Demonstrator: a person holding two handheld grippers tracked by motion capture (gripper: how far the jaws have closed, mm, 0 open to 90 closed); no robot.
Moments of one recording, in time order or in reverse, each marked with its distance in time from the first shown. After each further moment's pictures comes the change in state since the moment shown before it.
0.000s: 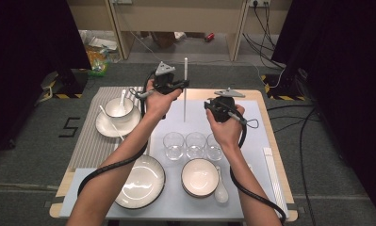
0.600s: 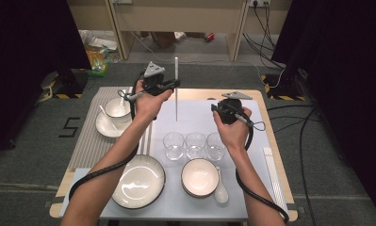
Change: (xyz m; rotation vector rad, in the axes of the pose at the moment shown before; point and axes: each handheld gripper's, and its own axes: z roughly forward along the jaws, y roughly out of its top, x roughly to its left) left arm 0.010 0.000 -0.029 -0.026 0.031 0.022; right arm -0.019 -0.010 -0.005 0.029 -0.042 0.018
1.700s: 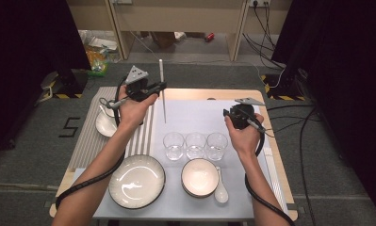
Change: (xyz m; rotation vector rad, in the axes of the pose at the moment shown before) left arm 0.012 -0.009 -0.043 -0.048 0.038 0.000; right arm -0.032 -0.020 -0.011 0.017 -0.059 0.043
